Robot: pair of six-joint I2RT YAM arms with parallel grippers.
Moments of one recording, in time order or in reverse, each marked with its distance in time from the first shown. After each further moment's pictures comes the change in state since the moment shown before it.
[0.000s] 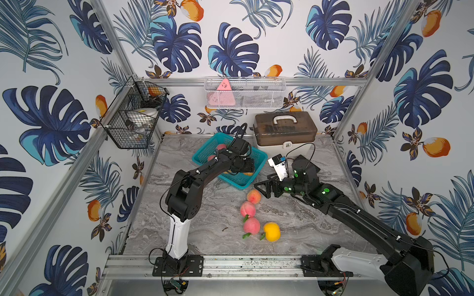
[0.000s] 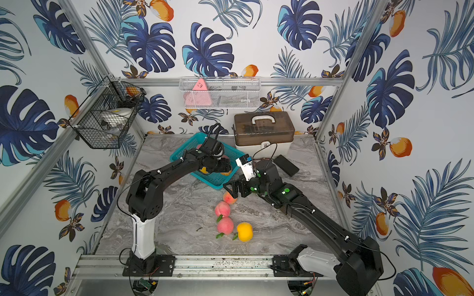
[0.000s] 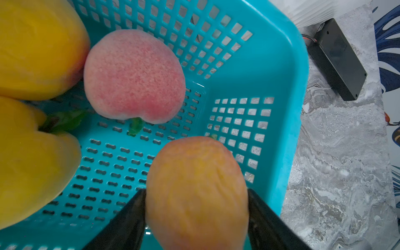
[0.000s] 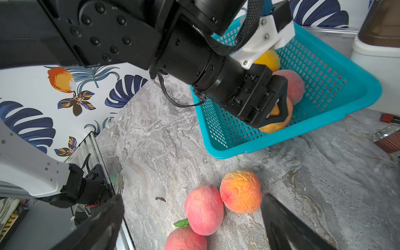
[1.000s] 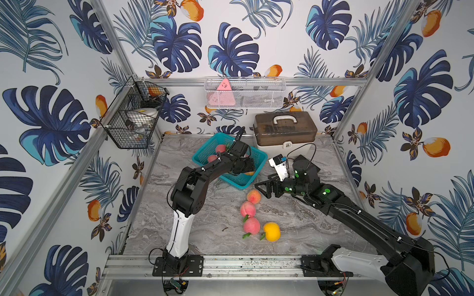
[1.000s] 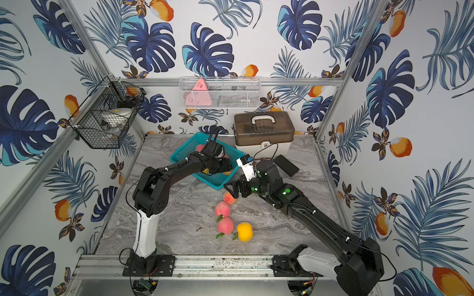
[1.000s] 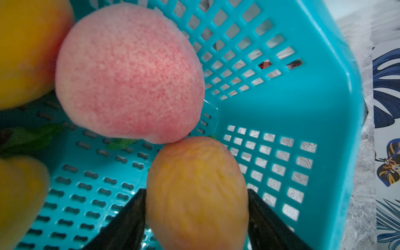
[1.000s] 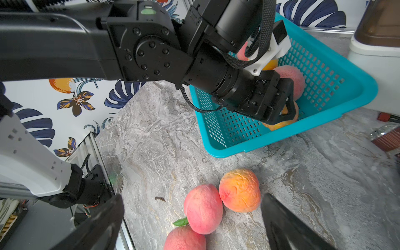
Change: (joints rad) left arm 0.019 0.087 -0.023 0.143 0.014 -0.130; right arm -0.005 -0.010 -0.010 0.000 0.000 0.000
